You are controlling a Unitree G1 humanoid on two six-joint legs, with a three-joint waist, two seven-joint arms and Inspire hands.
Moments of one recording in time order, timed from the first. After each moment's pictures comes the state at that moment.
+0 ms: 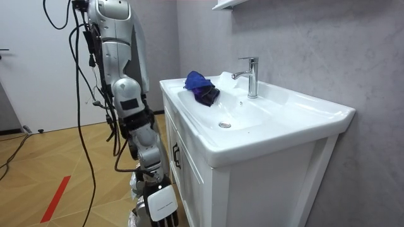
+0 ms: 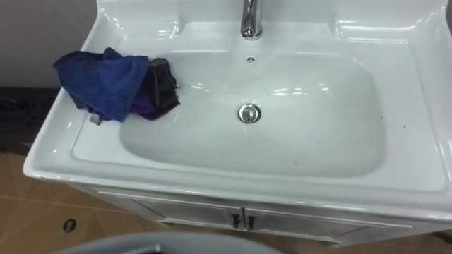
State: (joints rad) left arm 0.33 0.25 0.23 1.00 0.05 0.15 0.61; right arm 0.18 -0.34 0.03 1.21 -0.12 0.17 0.05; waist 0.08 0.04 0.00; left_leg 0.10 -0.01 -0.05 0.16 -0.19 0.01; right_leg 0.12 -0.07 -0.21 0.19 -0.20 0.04
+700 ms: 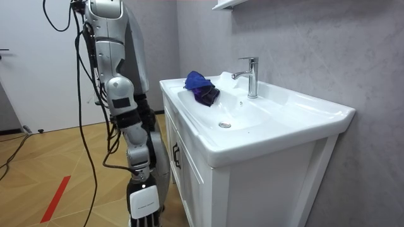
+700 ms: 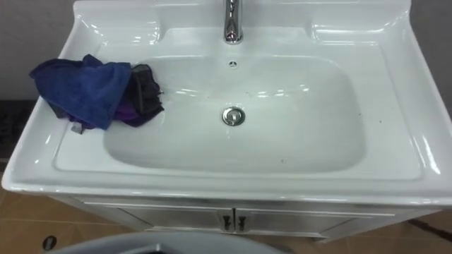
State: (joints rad) left arm 0.27 0.19 0.18 1.14 0.08 0.18 0.38; right arm 0.18 -0.26 0.04 1.27 -0.15 0.23 0.07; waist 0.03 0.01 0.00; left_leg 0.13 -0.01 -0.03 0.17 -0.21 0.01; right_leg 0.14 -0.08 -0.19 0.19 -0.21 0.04
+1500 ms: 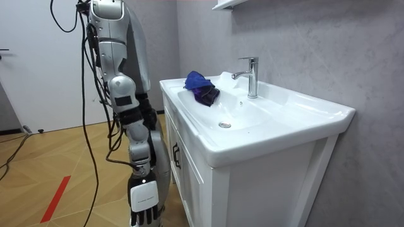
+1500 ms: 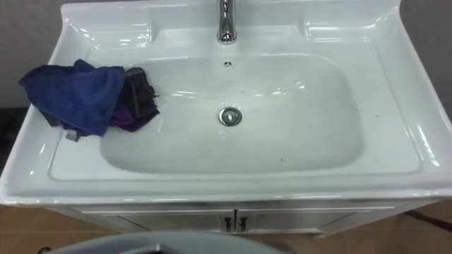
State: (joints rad) left arm 0.19 0.19 0.09 1.20 0.17 0.24 0.06; right arm 0.14 -0.23 0.02 1.30 -0.17 0.25 0.09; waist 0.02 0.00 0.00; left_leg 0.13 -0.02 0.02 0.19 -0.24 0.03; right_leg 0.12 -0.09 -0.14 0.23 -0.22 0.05
